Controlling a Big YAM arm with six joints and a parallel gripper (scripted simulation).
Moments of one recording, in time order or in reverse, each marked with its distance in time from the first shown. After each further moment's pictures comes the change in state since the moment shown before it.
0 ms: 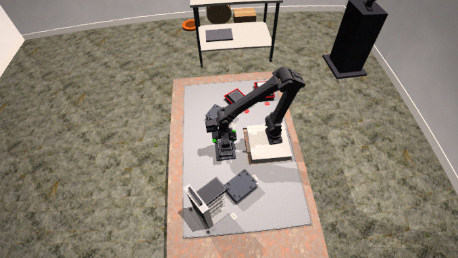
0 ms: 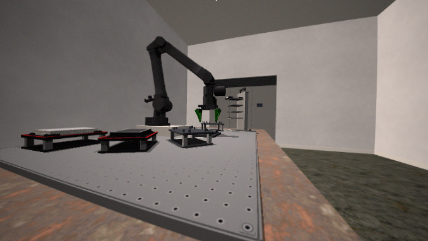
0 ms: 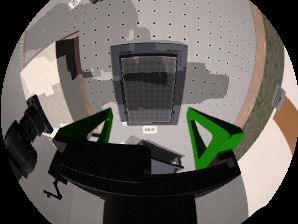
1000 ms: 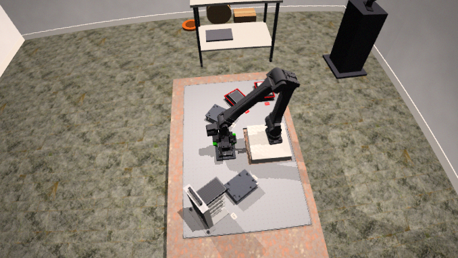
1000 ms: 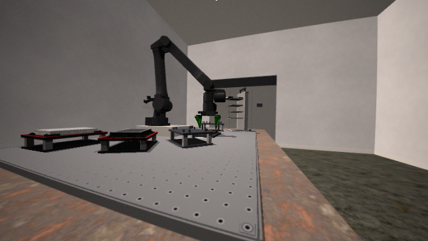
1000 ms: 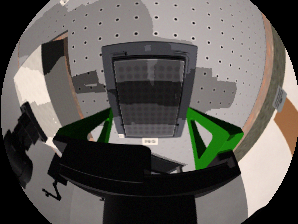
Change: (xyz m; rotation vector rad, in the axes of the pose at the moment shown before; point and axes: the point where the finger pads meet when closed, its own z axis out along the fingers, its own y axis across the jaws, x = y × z) arm 0.001 0.001 0.036 -0.004 0.000 -0.003
